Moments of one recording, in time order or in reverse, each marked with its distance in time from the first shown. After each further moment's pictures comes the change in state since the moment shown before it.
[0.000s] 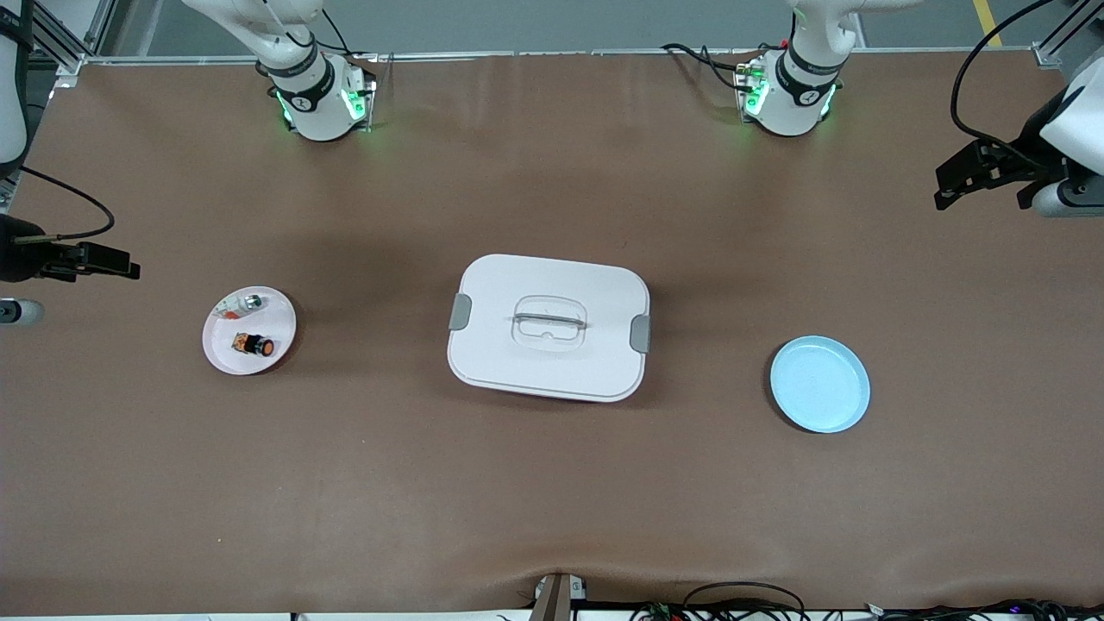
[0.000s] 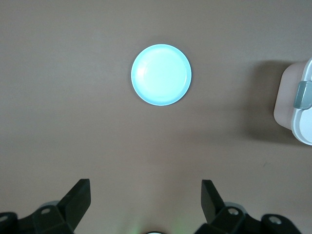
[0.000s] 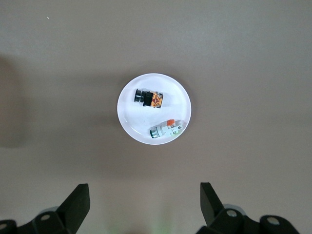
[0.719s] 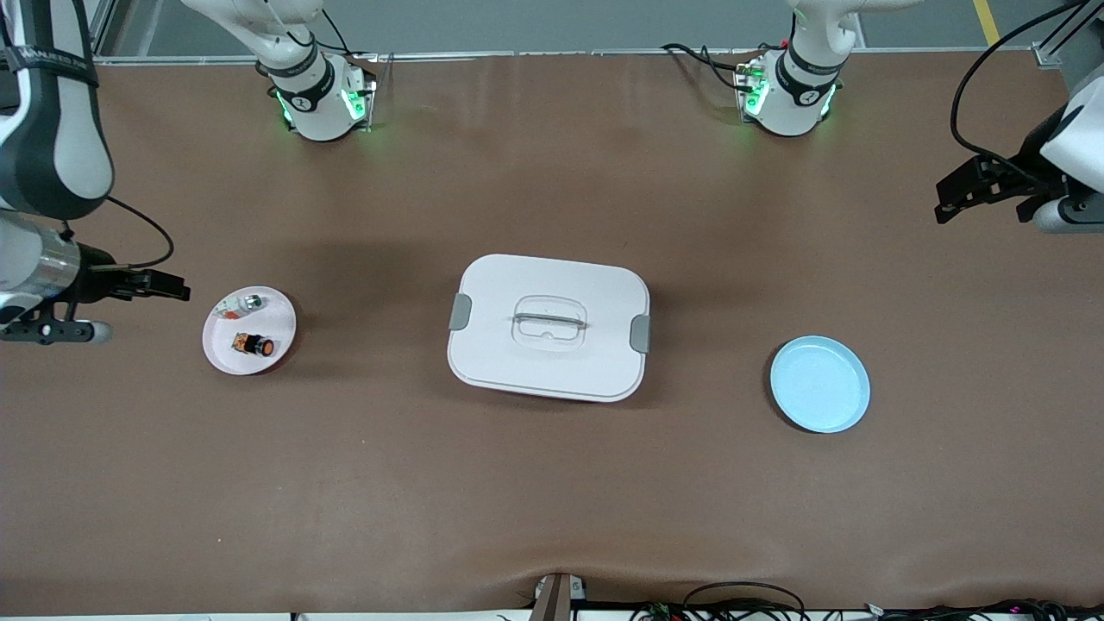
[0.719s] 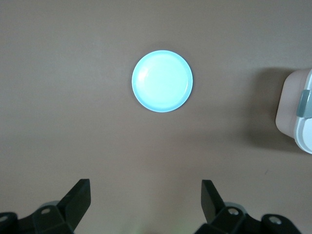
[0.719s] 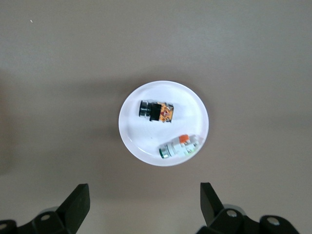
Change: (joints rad) left arm 0.008 0.030 0.000 -0.001 0.000 0.048 0.000; right arm 0.015 -0.009 0.016 -0.262 0.029 0.292 0.077
